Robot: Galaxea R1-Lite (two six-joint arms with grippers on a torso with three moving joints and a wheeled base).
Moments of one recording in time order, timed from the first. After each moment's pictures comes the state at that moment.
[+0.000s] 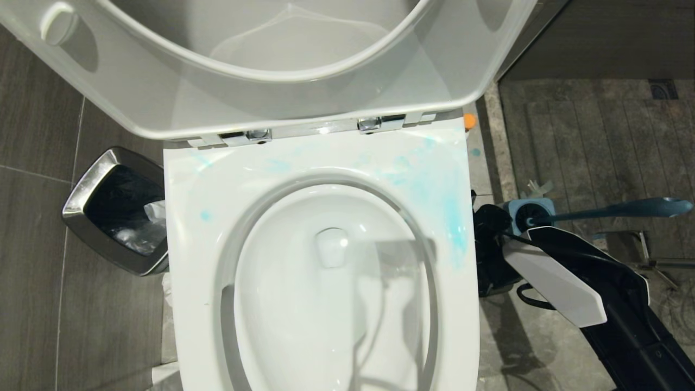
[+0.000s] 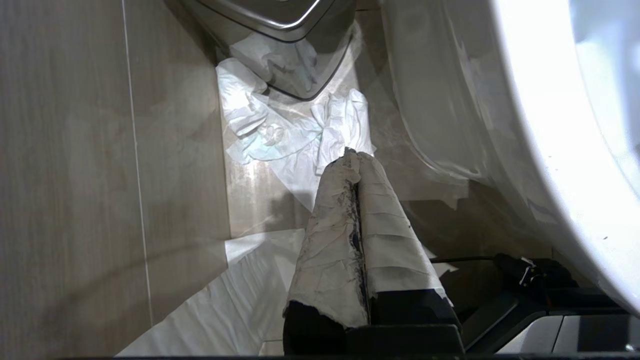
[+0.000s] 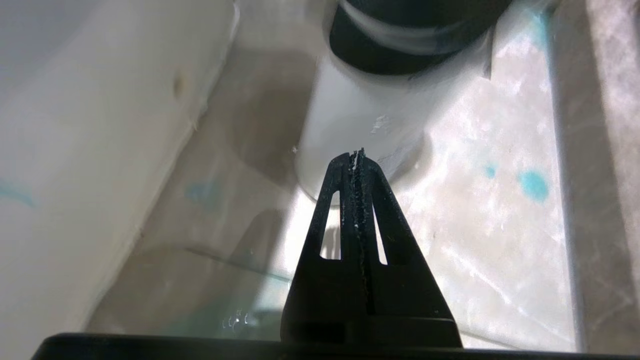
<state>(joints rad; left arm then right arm) 0.00 0.00 0.00 0.00 0.00 0.01 0.24 2.74 -1.65 -1.52 -0.02 -0.34</state>
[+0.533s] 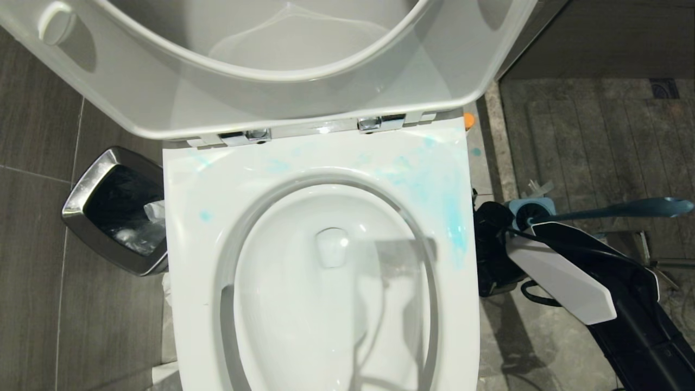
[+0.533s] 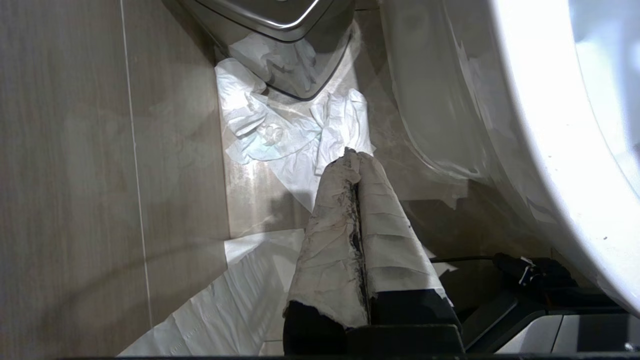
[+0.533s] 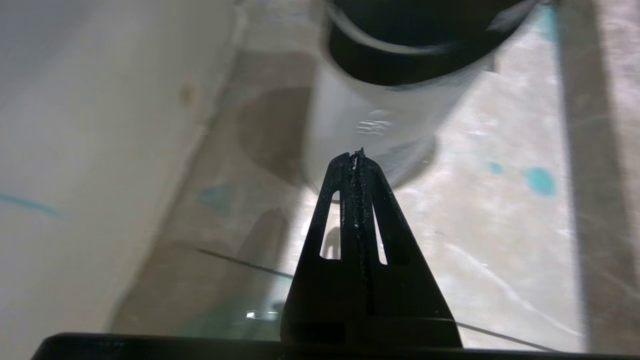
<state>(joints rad) 0.00 0.00 0.00 0.00 0.00 0.01 0.25 2.69 -1.60 -1.52 -0.03 -0.30</state>
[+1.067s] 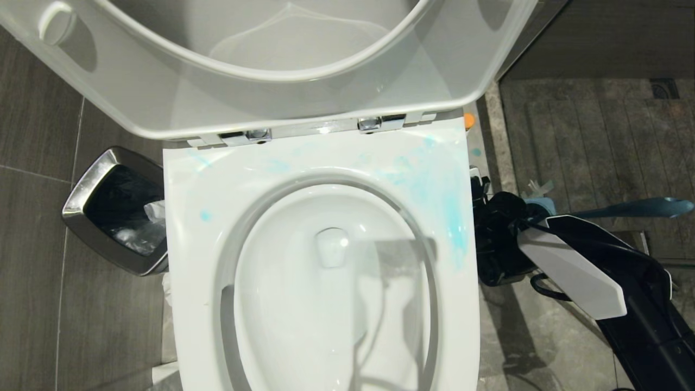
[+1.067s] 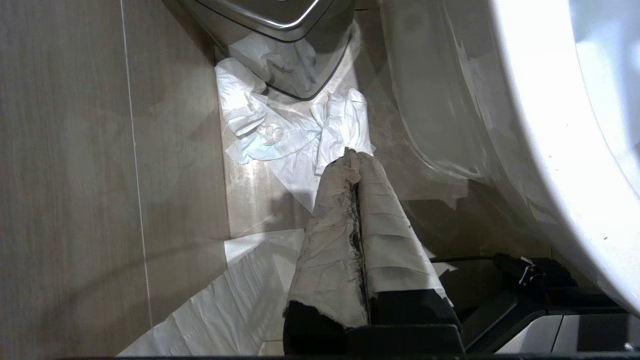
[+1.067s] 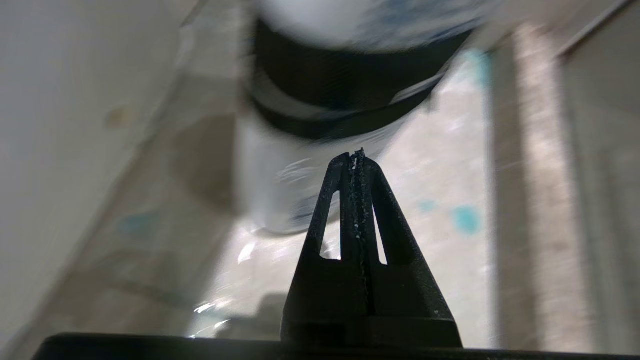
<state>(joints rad) 0.00 0.00 0.00 0.00 0.00 0.01 0.21 2.67 -1.65 -1.52 -0.03 -0.41</state>
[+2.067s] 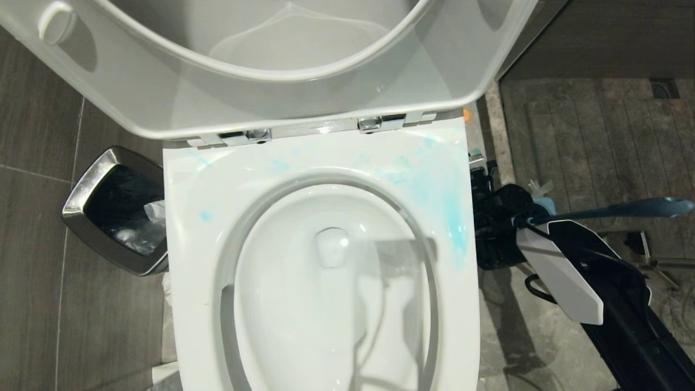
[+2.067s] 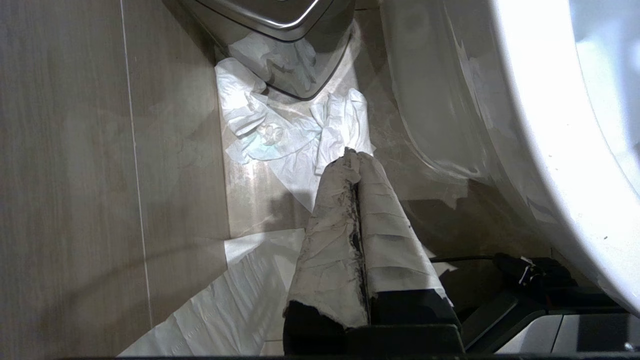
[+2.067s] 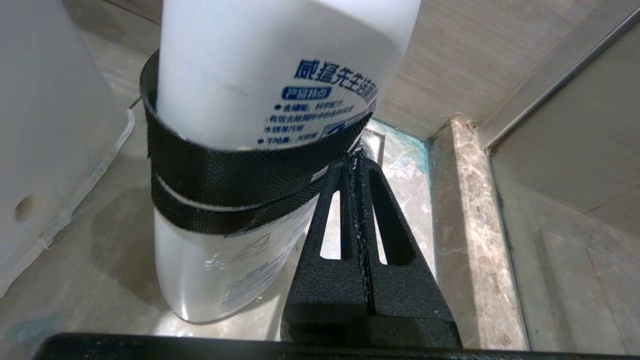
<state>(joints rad) 0.00 0.00 0.00 0.00 0.00 0.01 0.17 2.78 -1.97 -1.52 0.03 -0.46</state>
